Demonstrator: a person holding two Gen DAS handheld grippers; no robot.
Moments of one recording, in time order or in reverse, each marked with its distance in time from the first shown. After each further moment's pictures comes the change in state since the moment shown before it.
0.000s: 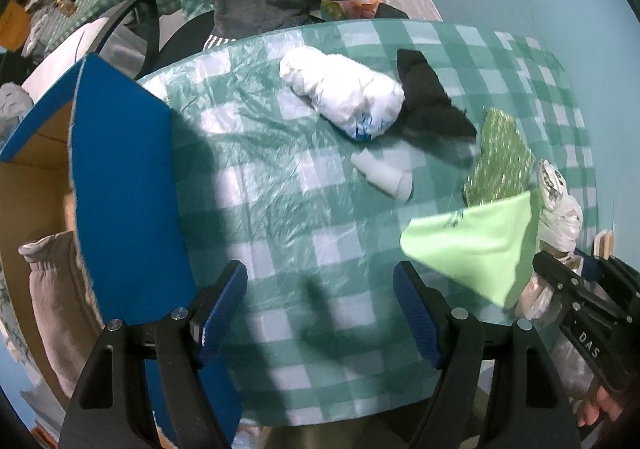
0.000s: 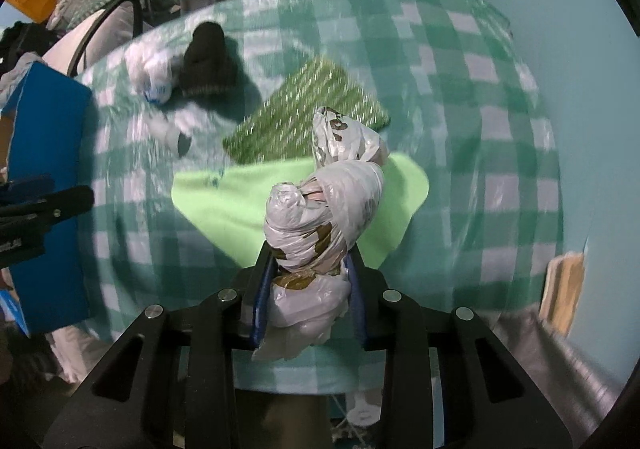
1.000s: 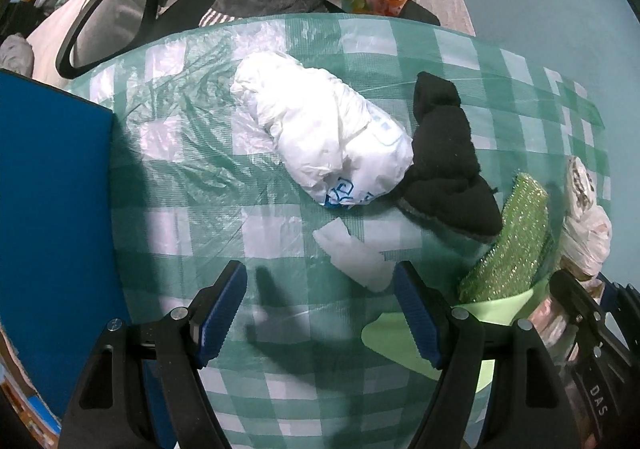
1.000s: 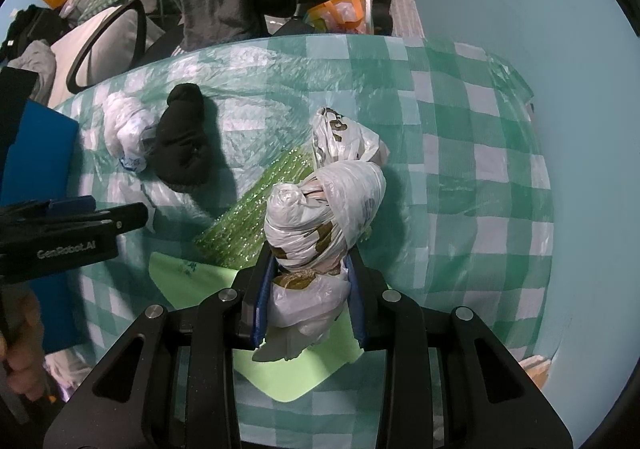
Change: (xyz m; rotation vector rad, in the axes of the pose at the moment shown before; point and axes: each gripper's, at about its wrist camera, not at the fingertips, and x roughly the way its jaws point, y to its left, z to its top) left arm 0.060 -0.020 0.056 -0.165 0.068 -0.016; right arm 0.012 -0.019 0.064 -0.092 -0.029 0.005
